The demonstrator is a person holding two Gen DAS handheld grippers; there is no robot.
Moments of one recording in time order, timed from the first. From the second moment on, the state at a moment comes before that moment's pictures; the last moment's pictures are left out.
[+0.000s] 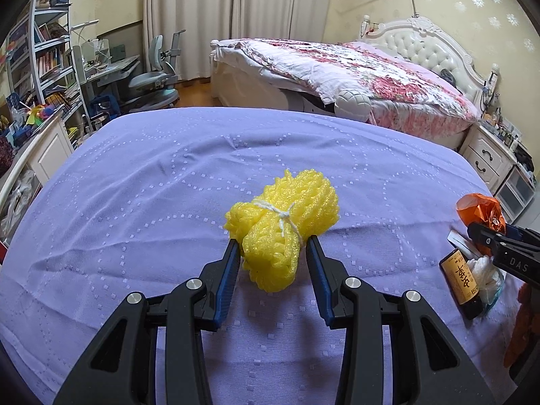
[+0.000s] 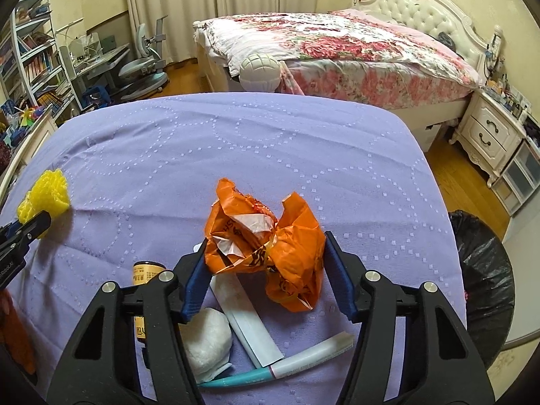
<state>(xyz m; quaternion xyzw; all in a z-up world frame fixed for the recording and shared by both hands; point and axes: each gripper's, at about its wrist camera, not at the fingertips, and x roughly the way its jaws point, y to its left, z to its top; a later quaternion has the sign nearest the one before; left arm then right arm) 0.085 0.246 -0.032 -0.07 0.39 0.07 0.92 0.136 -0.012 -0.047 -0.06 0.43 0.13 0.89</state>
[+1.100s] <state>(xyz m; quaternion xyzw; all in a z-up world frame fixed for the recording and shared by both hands) 0.043 0.100 -0.007 -0.04 0.35 -0.05 0.93 0.048 -0.131 -0.008 0.01 0.36 0.05 0.93</state>
